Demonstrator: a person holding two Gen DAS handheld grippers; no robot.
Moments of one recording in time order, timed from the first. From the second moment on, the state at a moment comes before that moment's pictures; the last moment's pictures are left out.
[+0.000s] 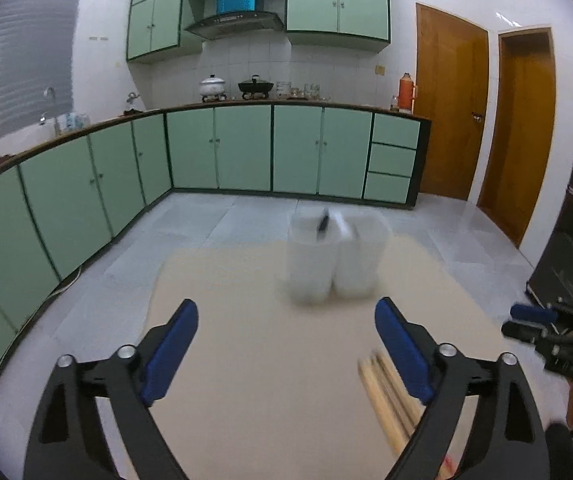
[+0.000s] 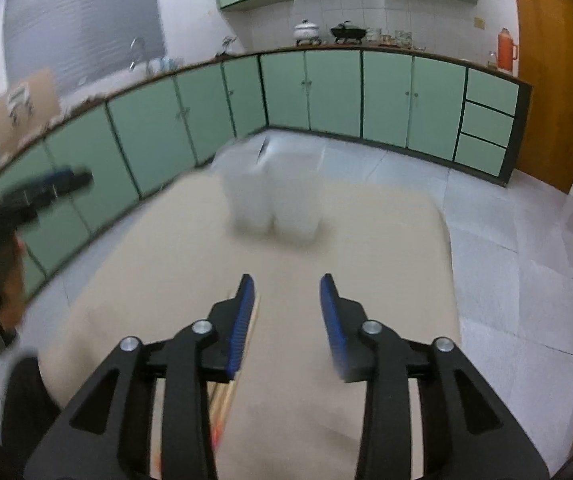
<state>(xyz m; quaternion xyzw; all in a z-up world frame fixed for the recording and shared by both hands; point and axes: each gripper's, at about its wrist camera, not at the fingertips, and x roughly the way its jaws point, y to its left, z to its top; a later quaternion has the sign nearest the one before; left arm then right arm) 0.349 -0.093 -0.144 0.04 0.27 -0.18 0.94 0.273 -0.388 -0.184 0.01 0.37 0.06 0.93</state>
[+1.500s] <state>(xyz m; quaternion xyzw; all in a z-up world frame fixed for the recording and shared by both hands) 0.233 -0.146 -0.301 0.12 0.35 -0.22 0.90 0.207 -0.351 -0.288 0.00 0.40 0.02 0.92</state>
